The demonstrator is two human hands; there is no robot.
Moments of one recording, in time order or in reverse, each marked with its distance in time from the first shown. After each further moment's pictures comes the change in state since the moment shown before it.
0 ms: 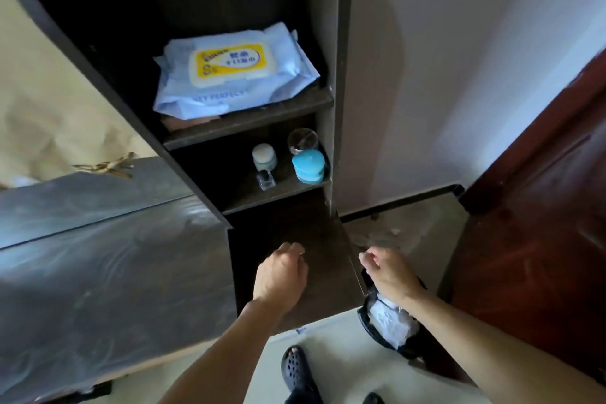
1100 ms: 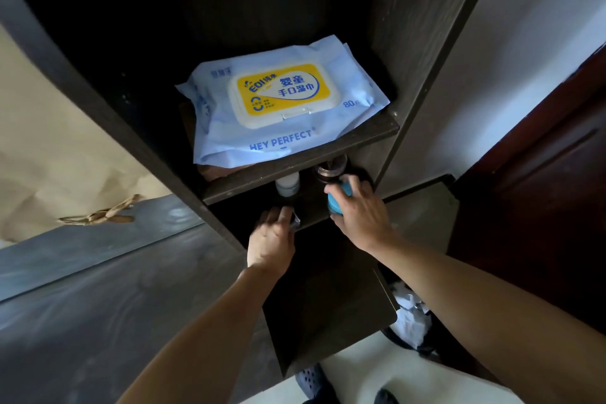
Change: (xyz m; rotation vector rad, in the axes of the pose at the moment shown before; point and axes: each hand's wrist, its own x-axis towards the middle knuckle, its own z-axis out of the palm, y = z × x) left_hand 0.133 -0.098 -0.047 0.024 0.041 0.144; right_hand 0.120 -0.162 0.007 -0.475 0.235 -0.272
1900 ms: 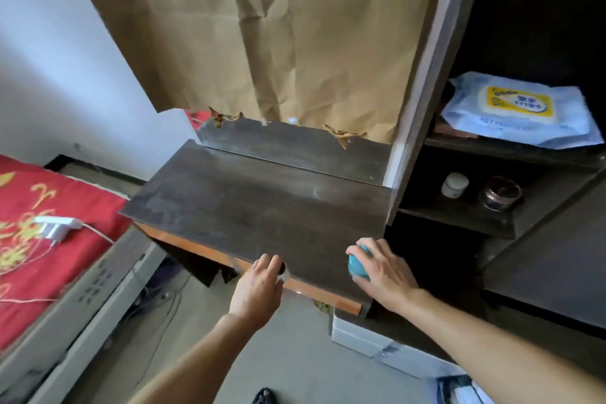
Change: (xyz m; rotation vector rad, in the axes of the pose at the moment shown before) left_hand -0.371 -0.051 -0.081 0.110 0.238 -0.551; right_hand -0.166 -0.166 0.003 -0.023 -0.323 -0.752
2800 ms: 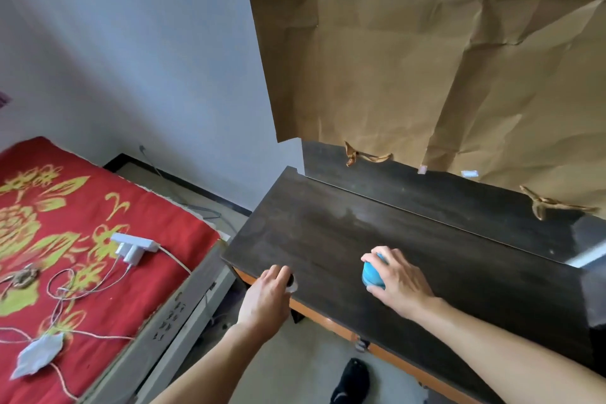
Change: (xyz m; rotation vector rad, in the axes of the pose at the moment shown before) left_hand 0.088 -0.341 -0.108 0.004 -0.009 -0.149; right_hand 0.294 -0.236 0.051 0.018 -0.053 -0.039
